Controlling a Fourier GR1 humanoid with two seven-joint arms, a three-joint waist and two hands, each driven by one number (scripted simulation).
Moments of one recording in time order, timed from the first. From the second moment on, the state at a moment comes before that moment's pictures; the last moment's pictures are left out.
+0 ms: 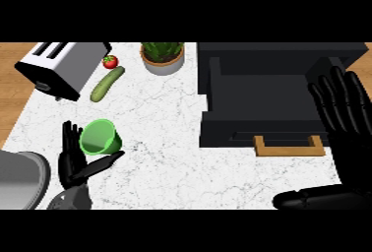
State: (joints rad) left arm -0.22 0.09 0.28 -0.77 0.23 0.14 -0.74; right arm -0.09 -0.07 -0.02 -2.09 -0.13 0.11 0.17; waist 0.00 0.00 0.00
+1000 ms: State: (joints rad) left arm -0.39 0.15 0.33 -0.41 0.30 -0.01 -0.93; right arm -0.11 -0.08 -0.05 -2.09 -0.16 0.13 0.18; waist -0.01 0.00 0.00
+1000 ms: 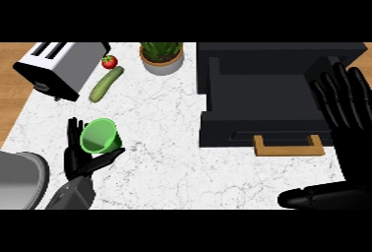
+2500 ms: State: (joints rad) left arm -0.39 0.15 0.24 -0.46 0.25 -0.20 -1.02; right arm -0.10 -0.08 -0.05 -2.09 -0.15 0.13 0.18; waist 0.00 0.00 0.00
